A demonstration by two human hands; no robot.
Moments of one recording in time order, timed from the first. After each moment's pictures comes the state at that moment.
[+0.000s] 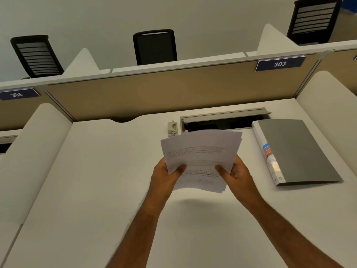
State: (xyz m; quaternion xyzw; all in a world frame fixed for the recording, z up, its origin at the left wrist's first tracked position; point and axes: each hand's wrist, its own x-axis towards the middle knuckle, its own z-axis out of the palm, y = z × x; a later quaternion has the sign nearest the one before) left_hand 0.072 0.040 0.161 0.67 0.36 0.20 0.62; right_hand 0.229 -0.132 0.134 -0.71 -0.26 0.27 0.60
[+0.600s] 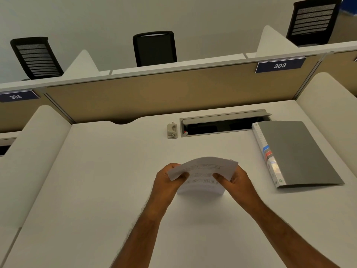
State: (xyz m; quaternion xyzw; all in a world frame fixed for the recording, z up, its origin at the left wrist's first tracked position) left_hand 0.072 0.038 0.154 0.69 0.36 0.17 0.61; right_hand 0.231 -0.134 0.129 -0.71 -0.25 0.28 0.60
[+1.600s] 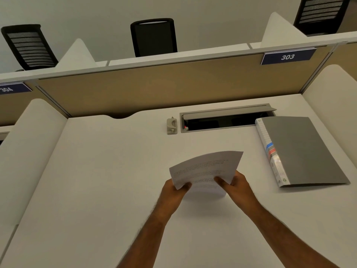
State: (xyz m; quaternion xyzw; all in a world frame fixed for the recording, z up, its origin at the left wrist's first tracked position) left_hand 0.078 0.029 0.106 0.68 0.39 0.09 0.62; right_hand 0.243 -0.130 0.083 -0.73 -0.22 0.32 0.56
